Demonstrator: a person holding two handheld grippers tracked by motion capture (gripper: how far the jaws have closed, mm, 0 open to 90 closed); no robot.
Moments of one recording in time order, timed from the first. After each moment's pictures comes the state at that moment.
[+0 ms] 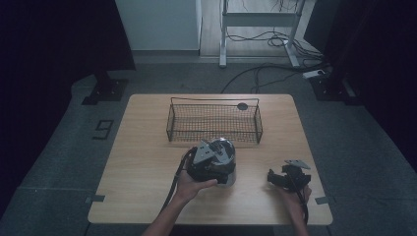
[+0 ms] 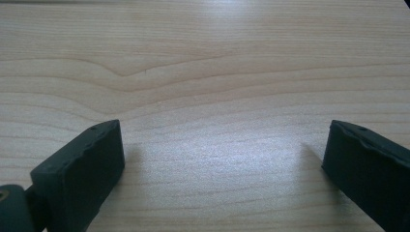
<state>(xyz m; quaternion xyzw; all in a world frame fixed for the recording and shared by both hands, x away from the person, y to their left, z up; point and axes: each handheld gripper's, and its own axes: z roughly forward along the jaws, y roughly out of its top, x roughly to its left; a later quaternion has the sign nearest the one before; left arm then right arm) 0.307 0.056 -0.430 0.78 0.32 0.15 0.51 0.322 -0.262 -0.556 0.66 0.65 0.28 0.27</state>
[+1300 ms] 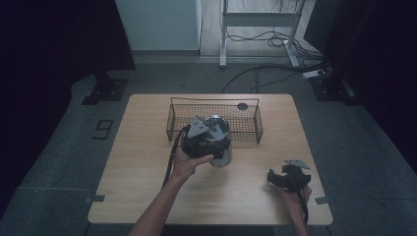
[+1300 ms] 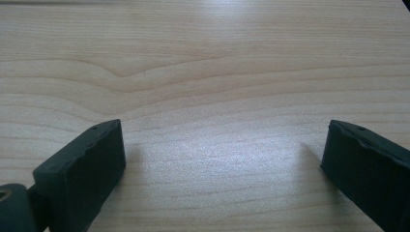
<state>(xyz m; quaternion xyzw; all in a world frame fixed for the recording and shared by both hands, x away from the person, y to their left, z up) 0.355 0.065 -0.389 0.77 0.35 0.17 0.51 0.322 -0.262 -0.556 0.66 0.64 0.28 0.28</state>
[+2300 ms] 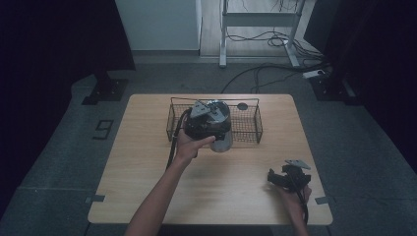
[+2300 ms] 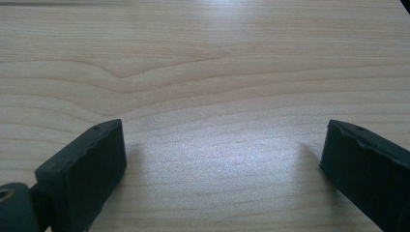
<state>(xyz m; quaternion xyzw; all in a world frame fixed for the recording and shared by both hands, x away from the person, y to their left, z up) 0.399 0.060 -0.375 0.76 0.36 0.17 0.51 0.322 -0.262 -0.557 0.66 0.64 0.28 0.28</state>
